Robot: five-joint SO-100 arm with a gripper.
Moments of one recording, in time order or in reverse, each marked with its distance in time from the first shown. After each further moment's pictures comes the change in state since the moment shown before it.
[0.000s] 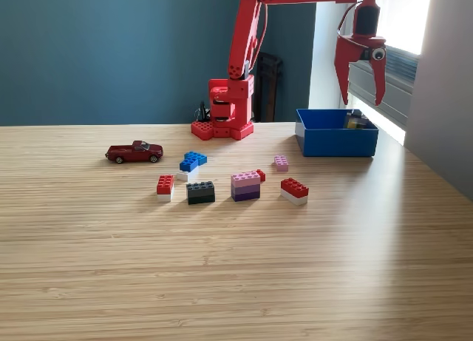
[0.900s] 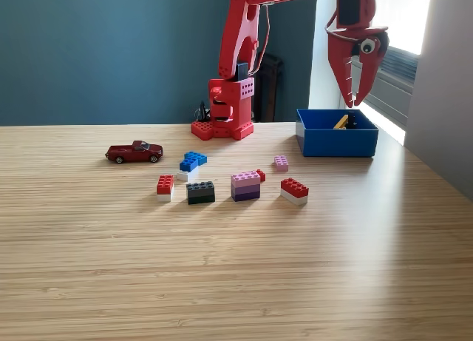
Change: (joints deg) arm 27.3 0.0 -7.4 0.0 3.4
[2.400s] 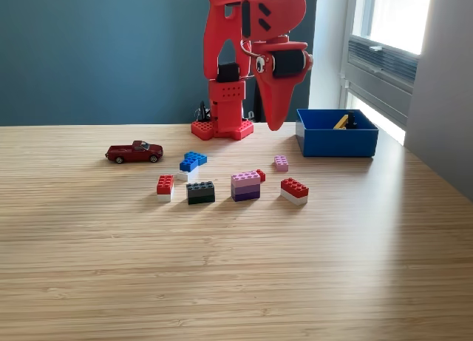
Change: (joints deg) arm 30.4 0.0 2.6 0.0 1.8
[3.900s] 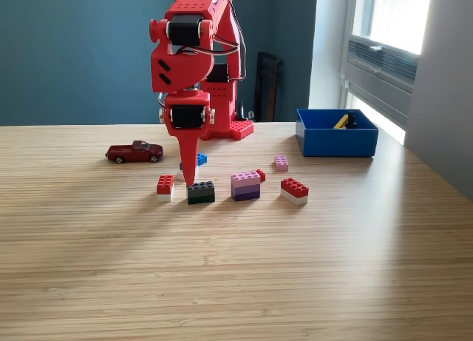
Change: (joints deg) arm 23.6 0.0 23.6 -24.0 -12.6
